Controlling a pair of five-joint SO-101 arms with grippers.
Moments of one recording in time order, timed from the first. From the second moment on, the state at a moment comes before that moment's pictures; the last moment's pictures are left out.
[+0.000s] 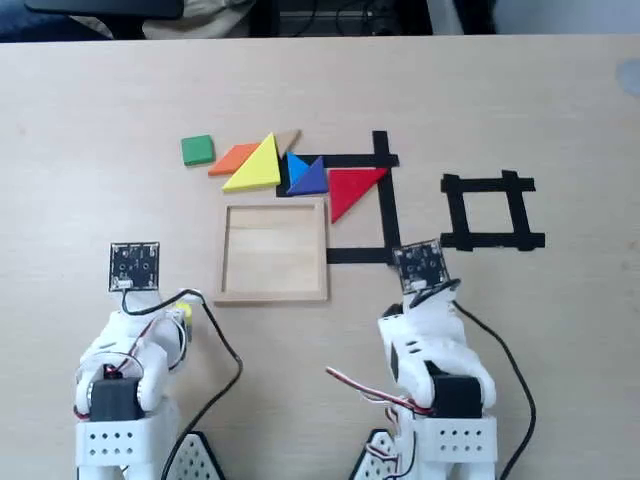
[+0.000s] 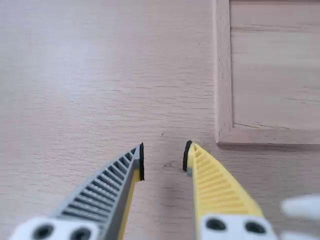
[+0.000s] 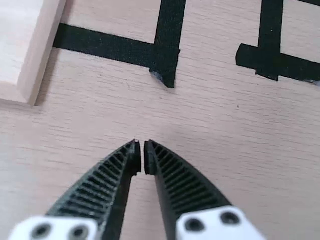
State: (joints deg) left arm -7.4 -104.1 96.4 66.8 -1.8; right arm -0.1 -103.5 96.7 67.6 15.3
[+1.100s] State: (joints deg) left arm -12.9 -104.1 93.0 58.9 -8.0; right arm -1.5 -103.5 96.7 50.2 19.7
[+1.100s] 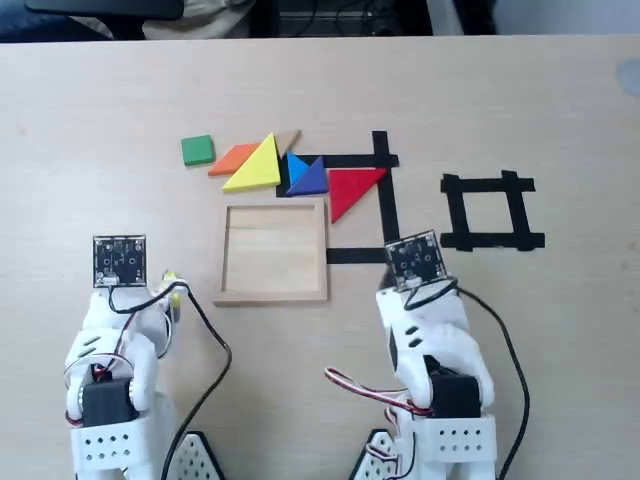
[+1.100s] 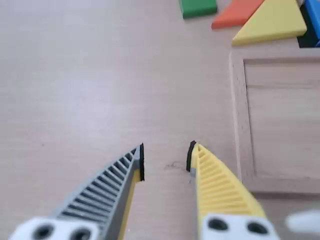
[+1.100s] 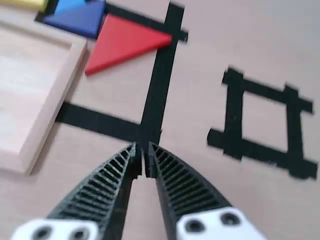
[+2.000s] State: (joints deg) left arm -6.9 -50.6 44.9 67.3 -6.6; right arm -4.8 -49.6 34.3 65.2 23.1
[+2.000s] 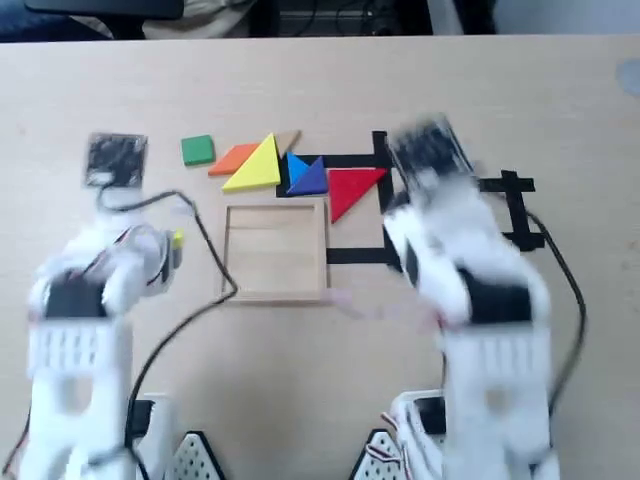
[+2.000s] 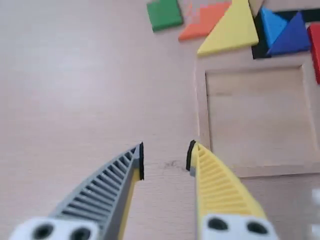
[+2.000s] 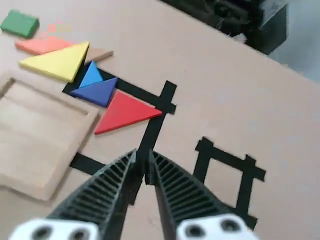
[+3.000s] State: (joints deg) left arm -9.1 -34.0 60.9 36.8 5.6; right arm -5.1 39.8 -21.4 62.3 31.5
